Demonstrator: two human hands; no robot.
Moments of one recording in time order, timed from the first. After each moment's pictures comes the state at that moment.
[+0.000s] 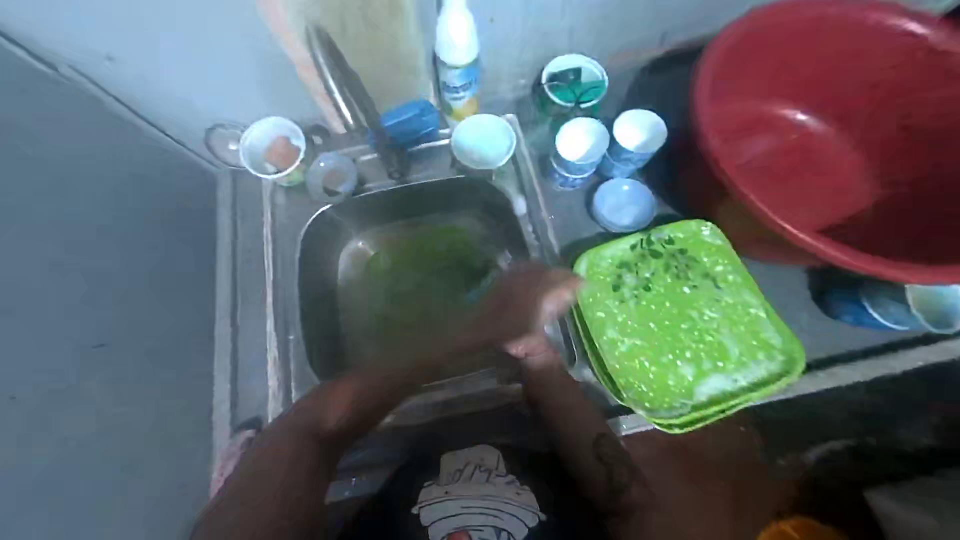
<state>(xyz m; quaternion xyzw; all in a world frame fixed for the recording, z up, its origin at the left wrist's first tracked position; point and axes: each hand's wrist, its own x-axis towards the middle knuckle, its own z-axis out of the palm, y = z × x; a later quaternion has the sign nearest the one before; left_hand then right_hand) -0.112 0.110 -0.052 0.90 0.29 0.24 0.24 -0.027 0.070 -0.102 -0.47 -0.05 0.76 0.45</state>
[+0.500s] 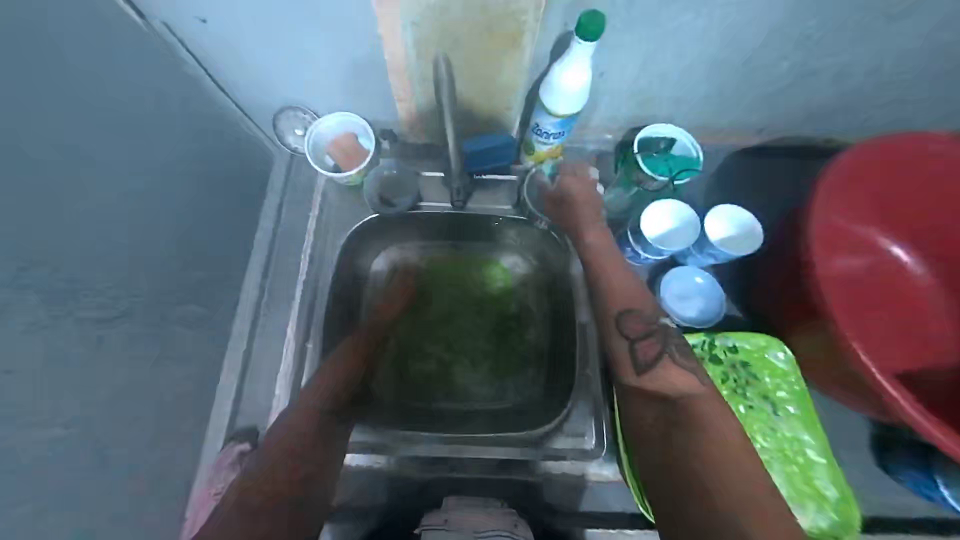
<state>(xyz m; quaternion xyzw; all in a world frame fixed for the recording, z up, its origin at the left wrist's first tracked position) -0.341 0.196 -0.219 0.64 0.72 -0.05 0.24 -0.047 0.347 -0.054 -0.65 -0.72 0.20 0.11</state>
